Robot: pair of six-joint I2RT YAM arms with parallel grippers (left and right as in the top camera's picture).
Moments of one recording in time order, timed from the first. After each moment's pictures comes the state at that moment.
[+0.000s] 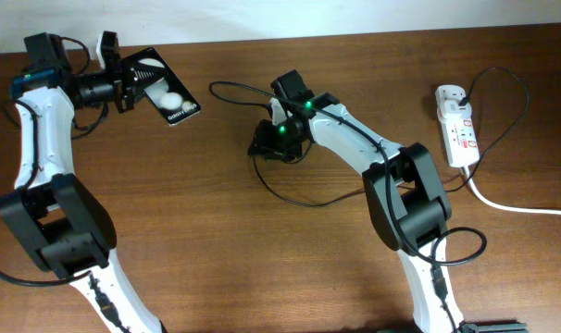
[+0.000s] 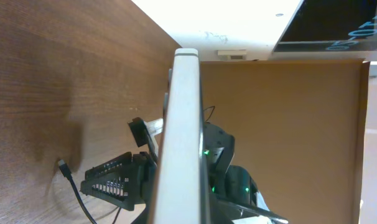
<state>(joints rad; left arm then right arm) 0.28 2.20 2.00 -0.92 1.29 -0.35 0.47 2.31 1.78 -0.68 -0.54 0.58</state>
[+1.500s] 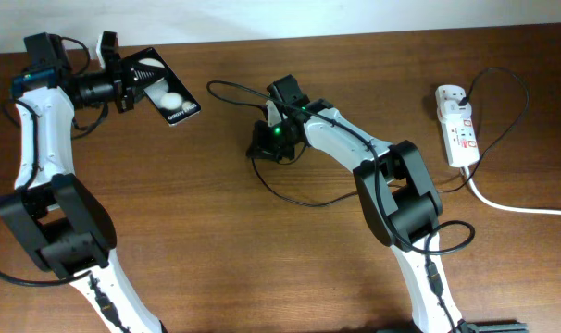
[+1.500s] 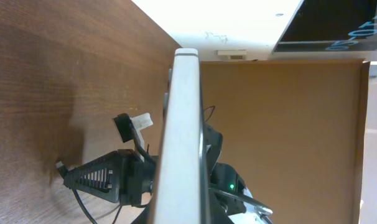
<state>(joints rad) 0.28 2.20 2.00 -0.92 1.29 -0.35 0.48 2.36 1.78 -0.57 -0.59 0.66</state>
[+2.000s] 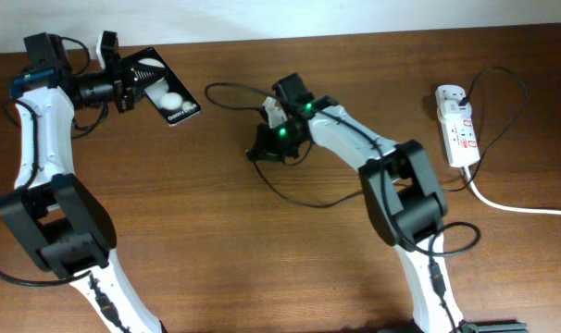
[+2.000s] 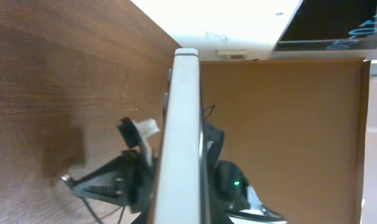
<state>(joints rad) 0.28 2.20 2.00 -0.92 1.29 -0.34 0.44 2.33 1.78 -0.65 -0.69 0.44</state>
